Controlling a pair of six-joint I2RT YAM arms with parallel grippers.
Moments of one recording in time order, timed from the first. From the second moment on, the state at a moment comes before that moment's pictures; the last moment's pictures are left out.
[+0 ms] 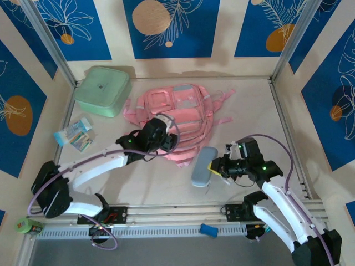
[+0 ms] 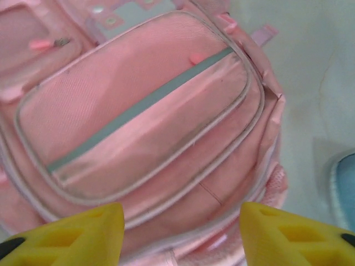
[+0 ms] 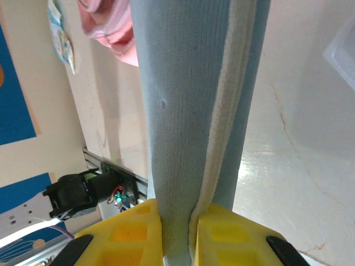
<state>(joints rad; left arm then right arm) -0.85 1.39 1.01 -0.32 -0.18 -0.22 0.32 0.70 0.52 -0.74 -0.67 0.84</state>
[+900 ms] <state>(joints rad) -0.80 1.88 1.46 -0.46 -0.23 0.32 0.09 0.76 0.59 -0.78 -0.82 0.74</state>
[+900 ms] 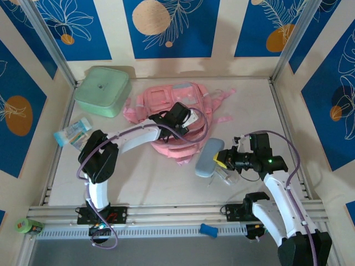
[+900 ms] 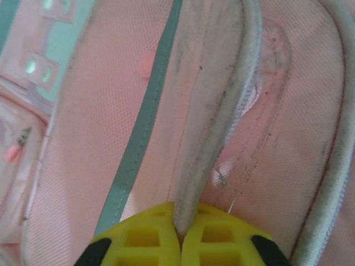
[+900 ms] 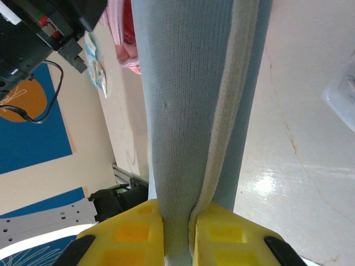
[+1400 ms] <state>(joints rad) -0.78 1.88 1.85 -0.78 -0.20 -0.01 0.13 1.07 0.73 -0.59 -0.82 0.76</state>
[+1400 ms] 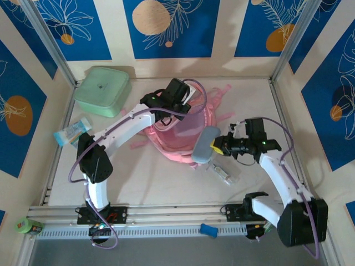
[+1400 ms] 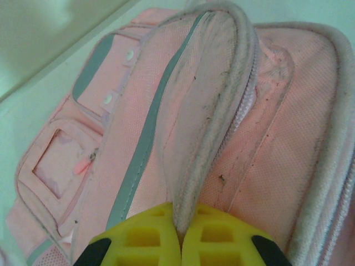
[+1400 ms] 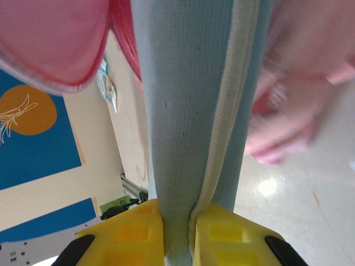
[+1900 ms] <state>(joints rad) -0.80 1.90 1.99 -0.93 -0.19 -0.29 0.36 1.76 1.13 -0.14 -0.56 0.86</state>
